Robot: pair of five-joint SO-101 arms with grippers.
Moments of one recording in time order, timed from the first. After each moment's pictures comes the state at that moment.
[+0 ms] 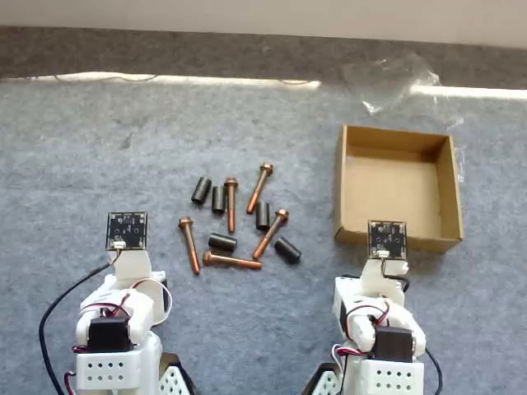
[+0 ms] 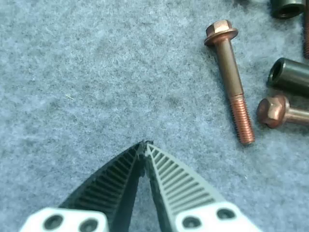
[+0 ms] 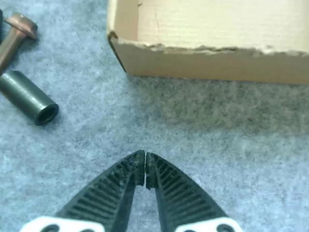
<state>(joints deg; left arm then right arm) -8.9 -103.8 95.9 75.1 5.6 -1.6 -104.4 95.6 71.0 3.7</state>
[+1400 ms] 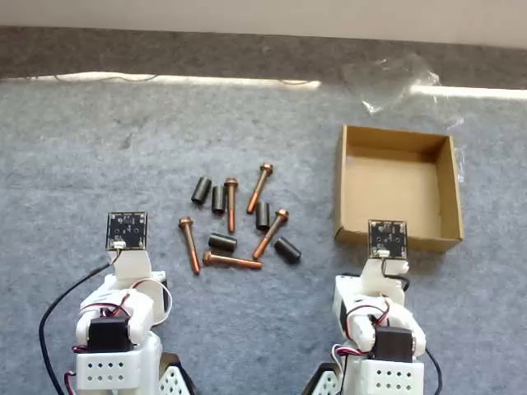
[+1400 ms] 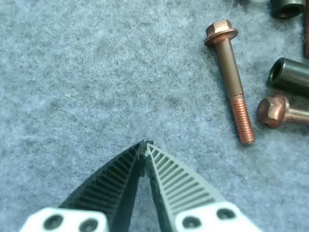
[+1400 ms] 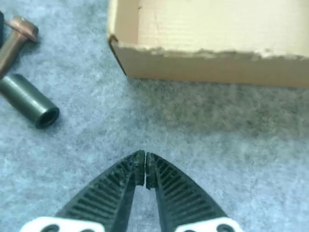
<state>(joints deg) -8.9 -103.8 96.0 75.1 5.6 -1.6 -104.4 95.6 69.1 3.7</state>
